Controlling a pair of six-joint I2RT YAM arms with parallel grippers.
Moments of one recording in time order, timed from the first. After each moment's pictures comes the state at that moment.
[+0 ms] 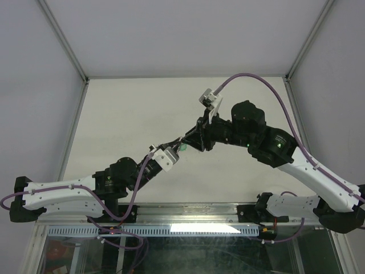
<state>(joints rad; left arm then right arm) -1.39 0.82 0.73 0.24 -0.56 0.46 0.99 1.08 1.38 -0.56 -0.21 0.27</state>
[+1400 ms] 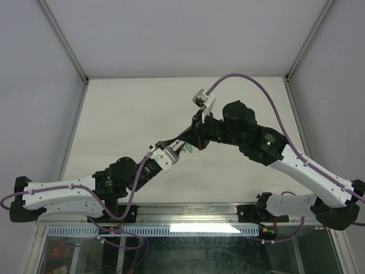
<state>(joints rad) -1.39 0.83 0.73 0.25 -0.56 0.44 1.00 1.13 1.35 -0.50 -0.19 0.27</state>
